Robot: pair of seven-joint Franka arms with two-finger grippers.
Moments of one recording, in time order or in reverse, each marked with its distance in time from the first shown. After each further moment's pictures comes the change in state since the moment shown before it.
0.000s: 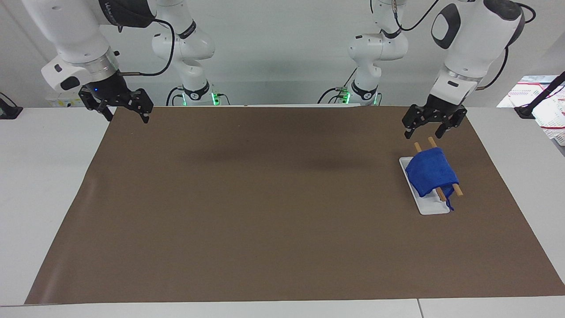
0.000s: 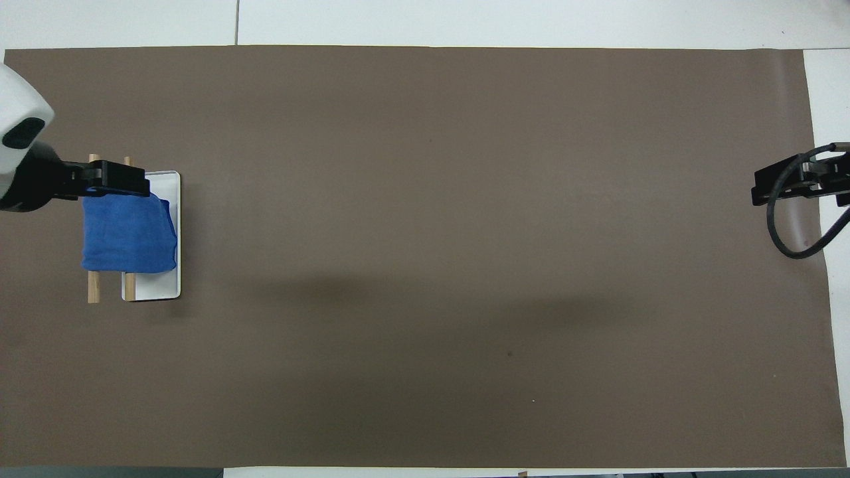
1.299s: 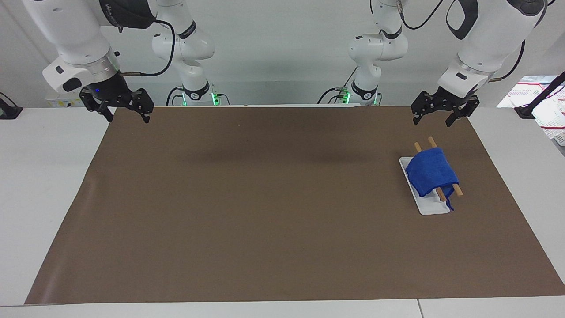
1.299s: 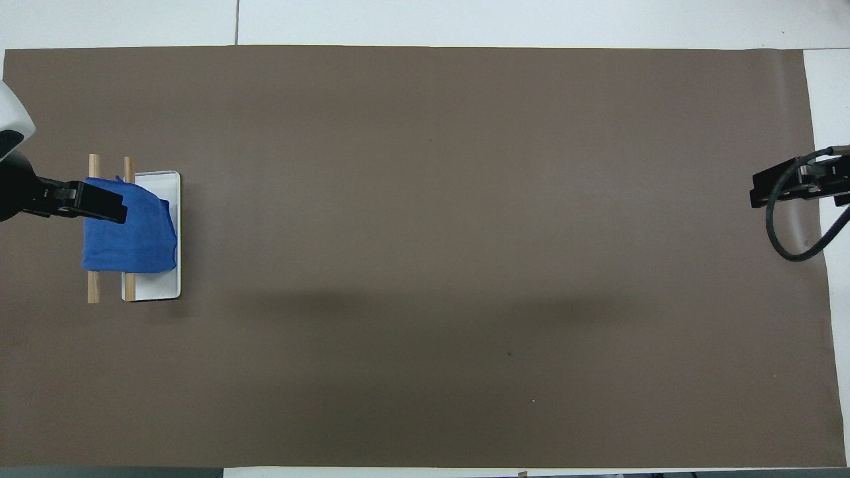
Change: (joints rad) left arm 0.002 0.016 -0.004 0.048 0.024 -0.131 0.077; right arm 0.000 0.000 0.000 -0.005 0.000 0.000 -0.031
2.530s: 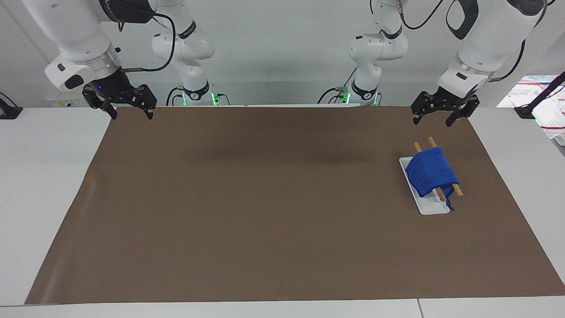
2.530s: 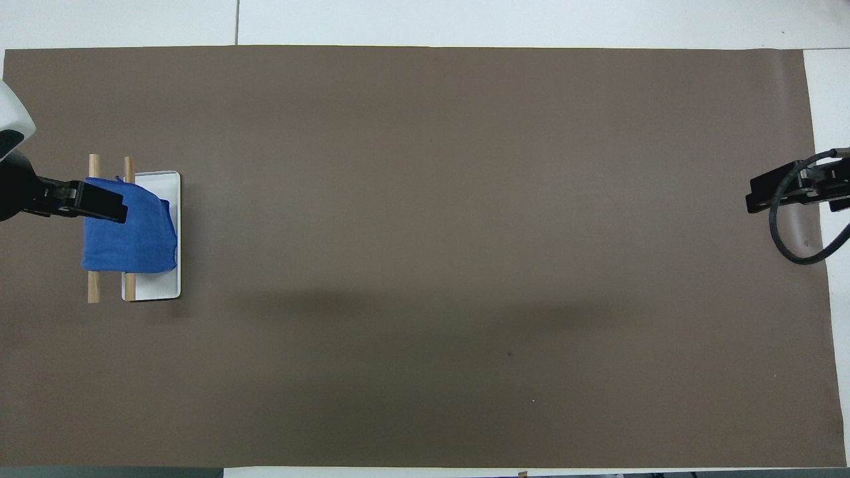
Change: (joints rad) left arm 0.000 0.000 0.000 0.000 0.000 0.000 0.000; right arm 0.002 0.000 0.001 0.018 0.032 -0.037 -0.002
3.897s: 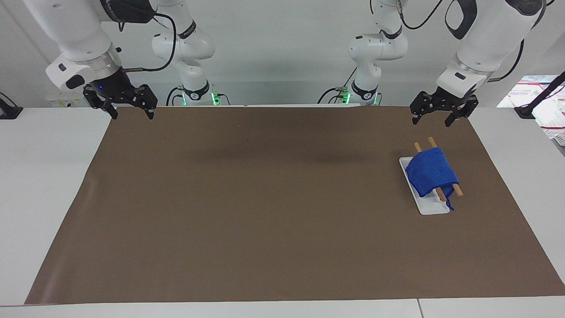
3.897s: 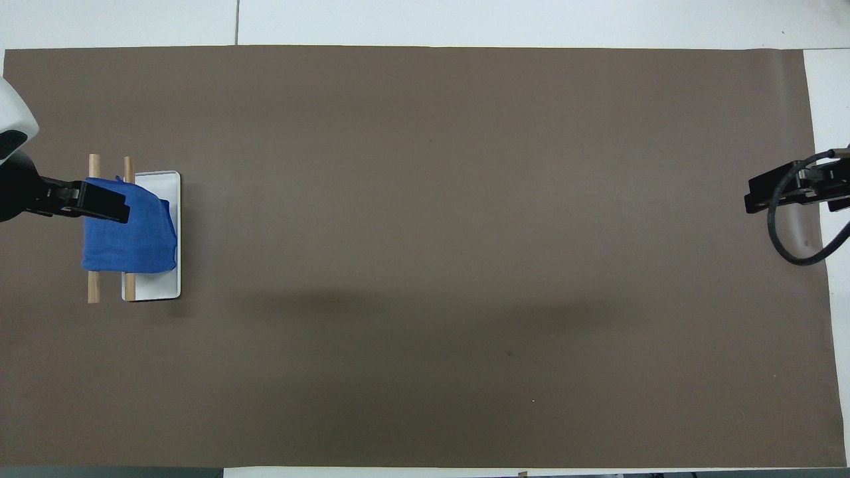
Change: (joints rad) left arm -0.004 0.000 -0.001 0.000 0.000 0.001 0.000; right arm 0.002 0.000 0.001 0.000 0.000 0.000 -0.001
